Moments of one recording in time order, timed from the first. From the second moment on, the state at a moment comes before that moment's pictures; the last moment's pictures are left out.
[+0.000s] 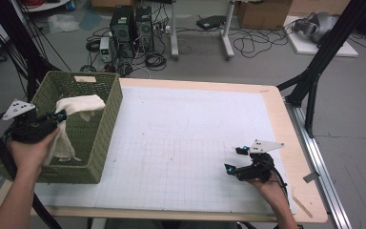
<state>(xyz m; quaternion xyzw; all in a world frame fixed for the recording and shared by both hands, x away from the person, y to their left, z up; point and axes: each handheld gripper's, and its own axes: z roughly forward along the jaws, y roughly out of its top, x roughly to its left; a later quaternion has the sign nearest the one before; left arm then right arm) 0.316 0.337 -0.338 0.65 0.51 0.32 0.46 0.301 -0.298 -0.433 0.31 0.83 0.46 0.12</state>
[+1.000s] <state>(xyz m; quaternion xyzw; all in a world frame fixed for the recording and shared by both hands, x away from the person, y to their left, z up) 0.337 0.336 -0.347 0.65 0.57 0.31 0.40 0.302 -0.296 -0.435 0.31 0.83 0.45 0.11</state>
